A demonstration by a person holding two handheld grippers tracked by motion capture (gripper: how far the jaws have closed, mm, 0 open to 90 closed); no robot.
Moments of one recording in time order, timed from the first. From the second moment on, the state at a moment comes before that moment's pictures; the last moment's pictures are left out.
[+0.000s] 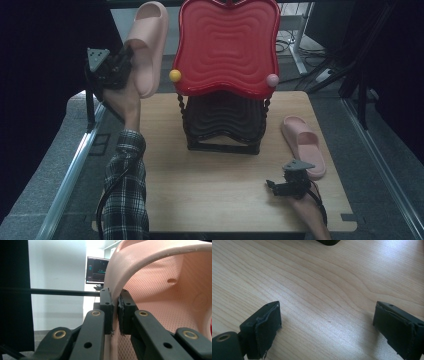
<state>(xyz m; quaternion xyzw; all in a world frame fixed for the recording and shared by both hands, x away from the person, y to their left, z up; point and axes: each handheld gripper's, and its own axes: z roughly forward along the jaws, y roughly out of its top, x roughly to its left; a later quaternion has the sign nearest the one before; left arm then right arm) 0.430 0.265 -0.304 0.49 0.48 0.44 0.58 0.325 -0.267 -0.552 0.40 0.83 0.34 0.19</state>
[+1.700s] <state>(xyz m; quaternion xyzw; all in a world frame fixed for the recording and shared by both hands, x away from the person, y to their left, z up) 0.468 0.180 -0.231 0.55 0.45 0.41 0.57 0.325 -0.267 -0.552 0.40 0.83 0.34 0.19</state>
